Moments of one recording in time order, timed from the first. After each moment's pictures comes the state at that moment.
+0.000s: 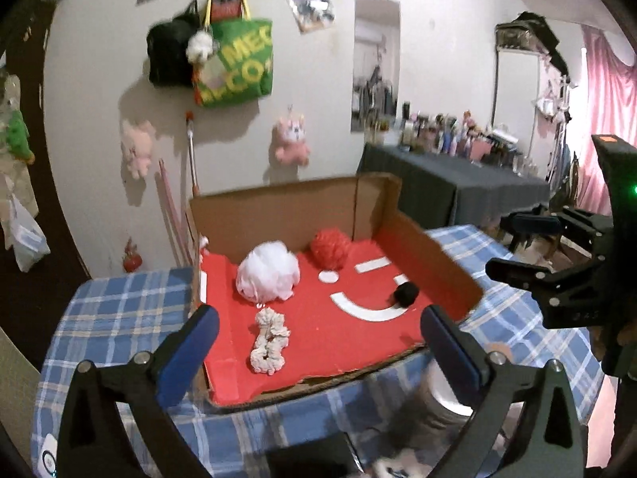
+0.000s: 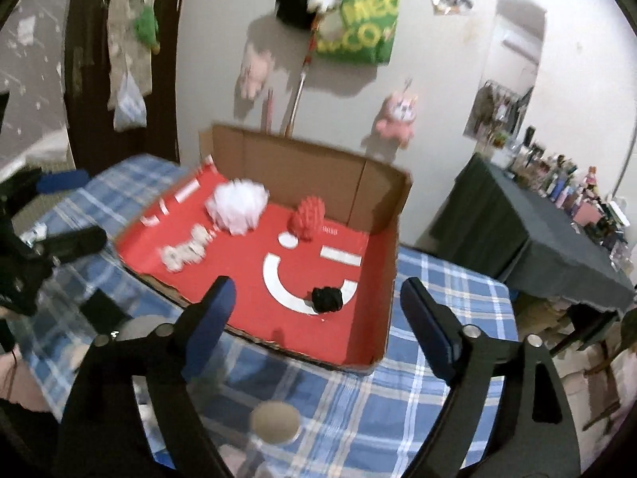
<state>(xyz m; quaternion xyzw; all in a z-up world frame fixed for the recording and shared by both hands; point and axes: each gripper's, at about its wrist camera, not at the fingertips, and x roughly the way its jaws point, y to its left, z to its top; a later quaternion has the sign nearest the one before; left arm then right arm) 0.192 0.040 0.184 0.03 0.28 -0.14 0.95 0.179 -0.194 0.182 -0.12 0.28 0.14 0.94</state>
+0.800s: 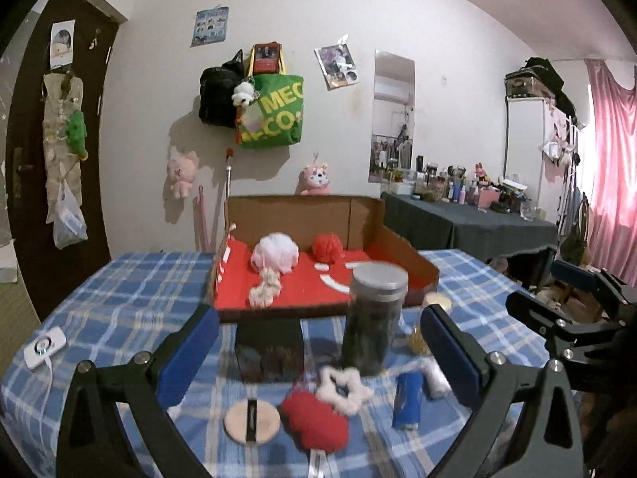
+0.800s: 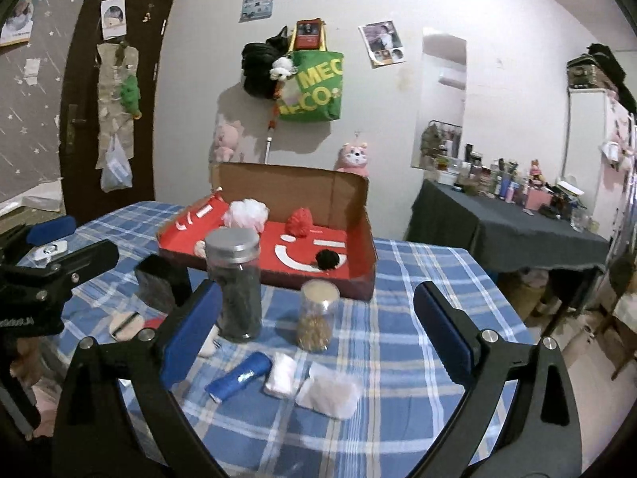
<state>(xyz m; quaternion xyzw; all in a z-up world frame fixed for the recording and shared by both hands) 0.017 0.020 0.147 -0.01 0.16 -0.08 0.98 -0.002 -0.201 0.117 -0.06 0.16 0.06 0.98</state>
